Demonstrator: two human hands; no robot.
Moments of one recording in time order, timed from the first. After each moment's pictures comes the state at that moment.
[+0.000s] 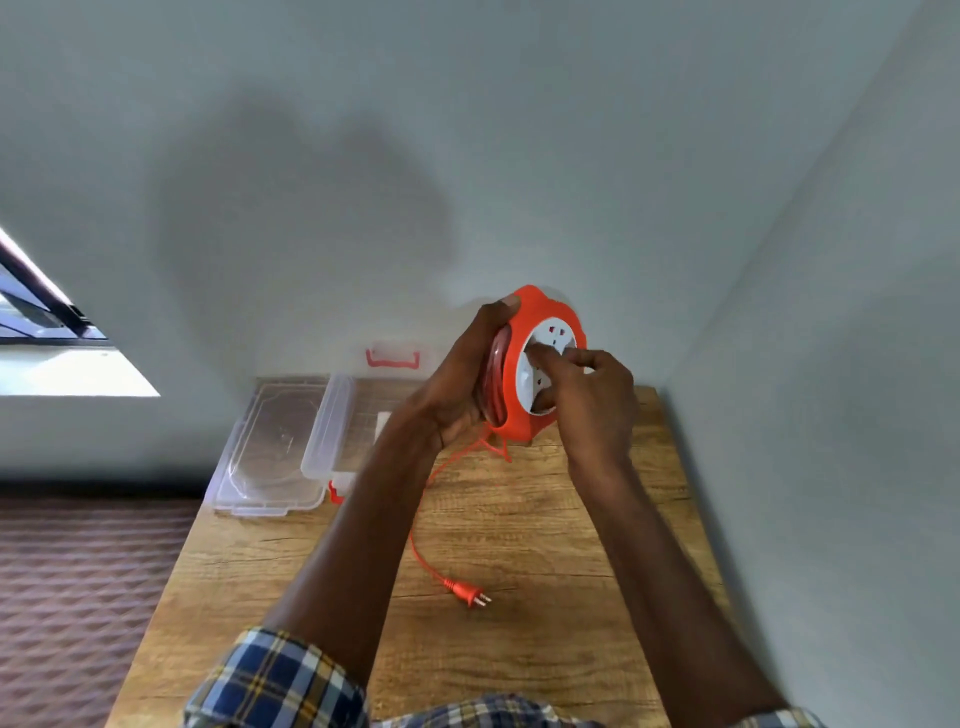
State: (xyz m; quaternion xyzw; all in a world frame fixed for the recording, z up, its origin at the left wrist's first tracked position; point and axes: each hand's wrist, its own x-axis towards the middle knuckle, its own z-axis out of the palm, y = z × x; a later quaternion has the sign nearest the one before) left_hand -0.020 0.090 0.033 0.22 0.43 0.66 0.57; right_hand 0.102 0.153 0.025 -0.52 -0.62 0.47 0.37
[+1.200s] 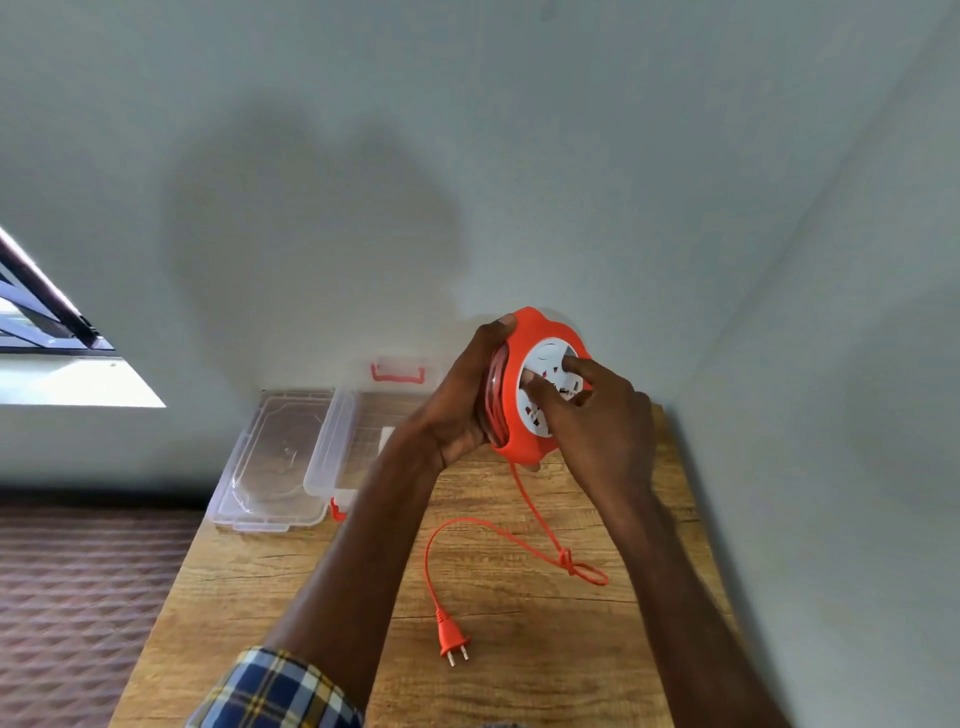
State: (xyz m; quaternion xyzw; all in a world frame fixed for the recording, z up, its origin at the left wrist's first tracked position) left_hand -0.026 0.090 0.029 0.22 0.43 0.65 0.59; right_hand 0.114 0.155 0.031 -0.48 -0.77 0.29 0.32
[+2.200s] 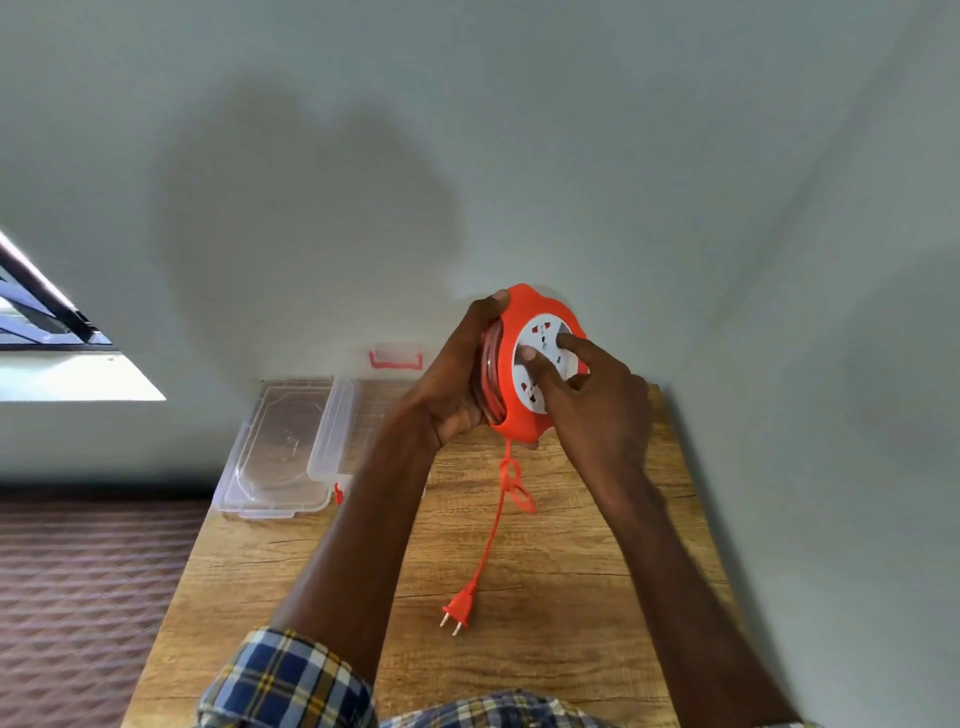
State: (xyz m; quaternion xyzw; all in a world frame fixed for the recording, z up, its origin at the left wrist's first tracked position) left_hand -0.030 0.090 0.035 0.21 0.43 0.64 0.61; right_hand 0.112 0.150 0.026 -0.47 -0.76 0.28 0.36
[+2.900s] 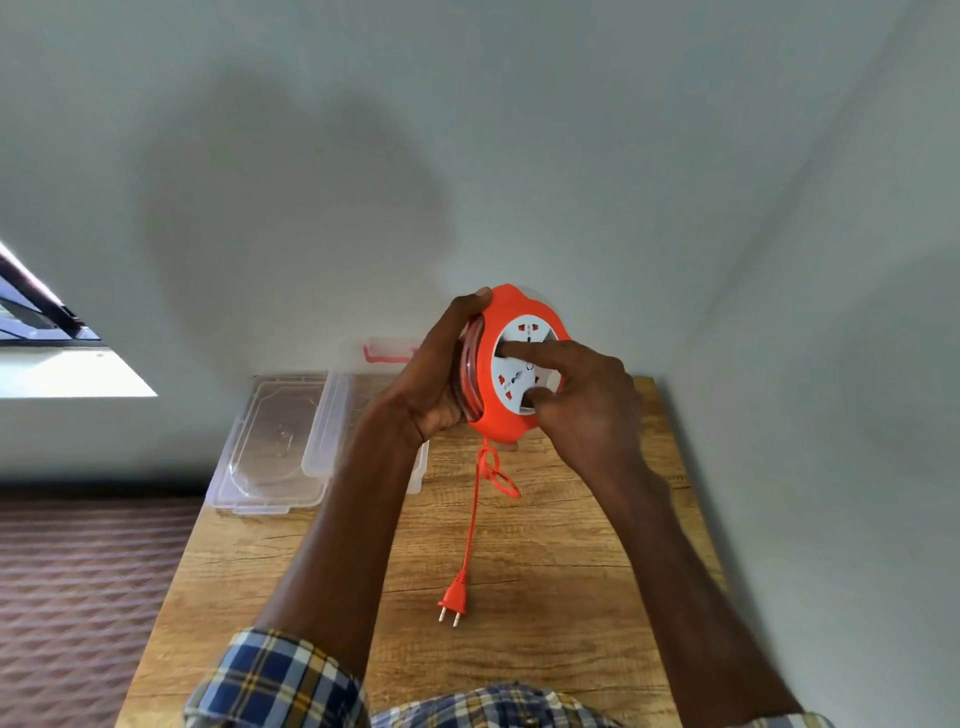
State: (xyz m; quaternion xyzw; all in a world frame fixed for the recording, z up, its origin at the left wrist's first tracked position) left_hand -0.046 0.082 0.028 0.20 0.44 0.62 0.62; right_hand 0.117 0.151 0.026 -0.36 -0.84 0.28 0.30
